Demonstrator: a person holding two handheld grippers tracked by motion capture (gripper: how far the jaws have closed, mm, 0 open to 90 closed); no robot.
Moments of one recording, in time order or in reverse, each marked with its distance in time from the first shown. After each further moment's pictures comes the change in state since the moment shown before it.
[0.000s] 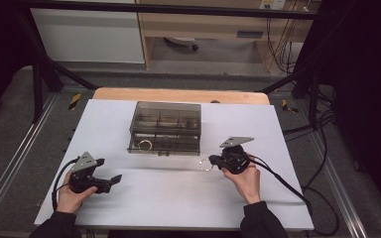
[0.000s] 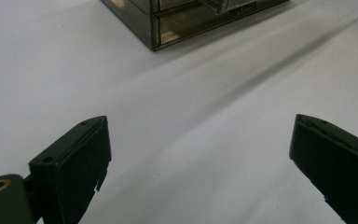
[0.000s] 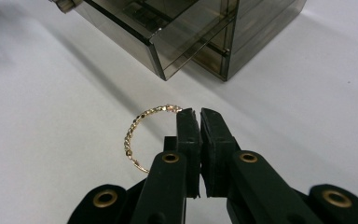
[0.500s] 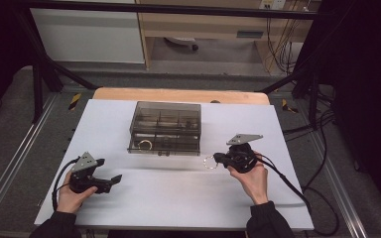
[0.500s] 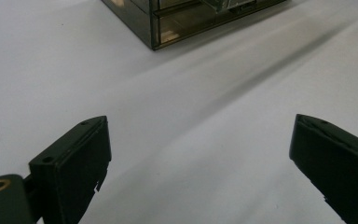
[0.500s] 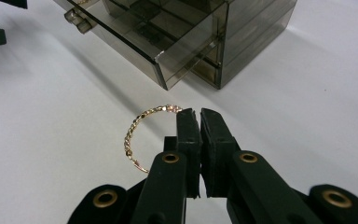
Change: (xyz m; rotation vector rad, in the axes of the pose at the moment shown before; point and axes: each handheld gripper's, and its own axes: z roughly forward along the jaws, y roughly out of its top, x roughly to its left) left arm 0.000 0.000 0.000 0.001 0.000 -0.001; right arm -0.001 0.008 -0.025 -0.025 0.003 0.000
